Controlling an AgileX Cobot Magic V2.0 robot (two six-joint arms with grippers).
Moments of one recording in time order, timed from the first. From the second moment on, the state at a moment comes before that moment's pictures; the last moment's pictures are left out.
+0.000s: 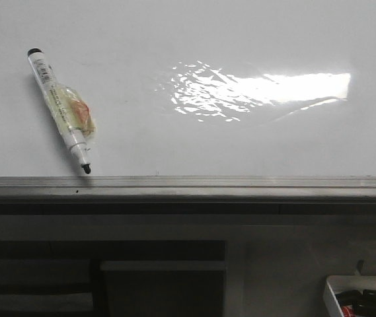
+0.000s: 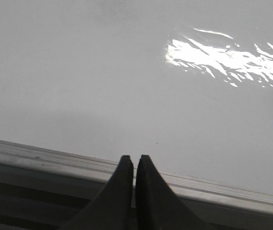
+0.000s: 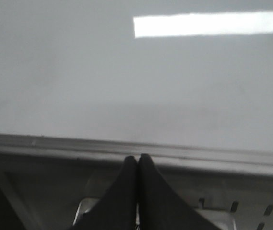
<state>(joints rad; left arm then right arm) 0.03 0.04 -0.04 -0.06 0.24 -0.16 0.02 0.04 0.01 0.24 0.23 -0.23</state>
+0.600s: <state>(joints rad) 0.00 0.46 -0.39 0.06 0.28 -0.13 0.02 0.39 -0.13 0.34 0.20 -0.23</state>
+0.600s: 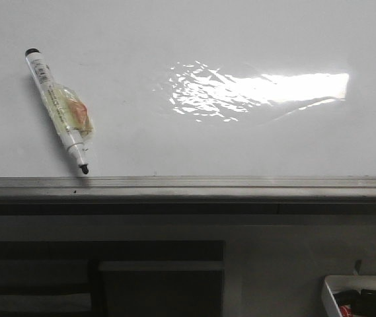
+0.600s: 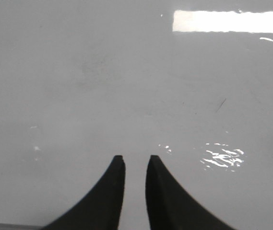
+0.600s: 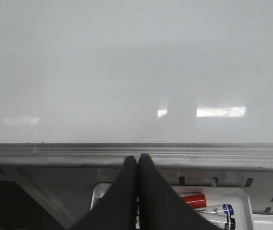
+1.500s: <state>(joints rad) -0.77 0.91 -0.37 -0.16 -0.19 -0.12 0.02 0.39 -0.13 0.34 0.17 -0.23</state>
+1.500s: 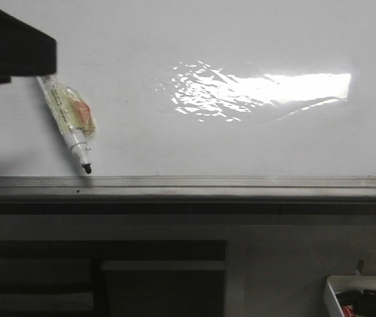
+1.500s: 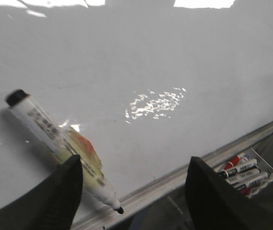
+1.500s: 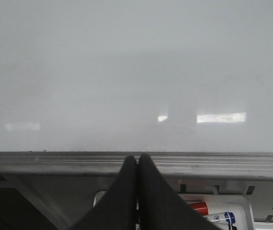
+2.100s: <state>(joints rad) -0.85 1.06 -0.37 -0.62 -0.32 -0.12 0.02 0.39 -0.13 0.34 0.17 -0.23</state>
